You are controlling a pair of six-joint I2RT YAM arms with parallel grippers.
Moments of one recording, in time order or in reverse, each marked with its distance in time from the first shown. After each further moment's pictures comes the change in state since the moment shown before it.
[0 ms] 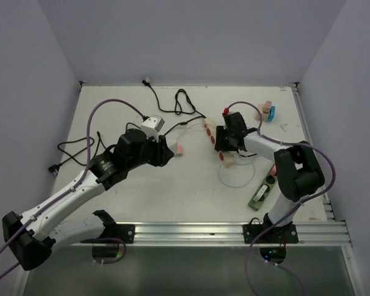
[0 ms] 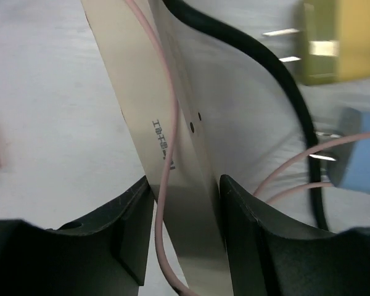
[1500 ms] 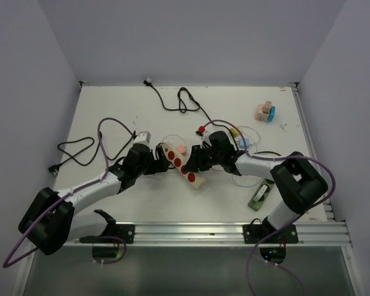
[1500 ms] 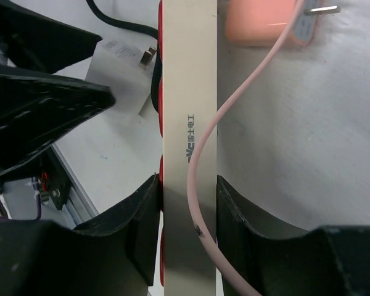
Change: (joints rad) left arm 0.158 0.226 -0.389 0.451 -0.096 -0.250; right arm 0.190 -0.120 -0.297 0.415 -0.383 0.170
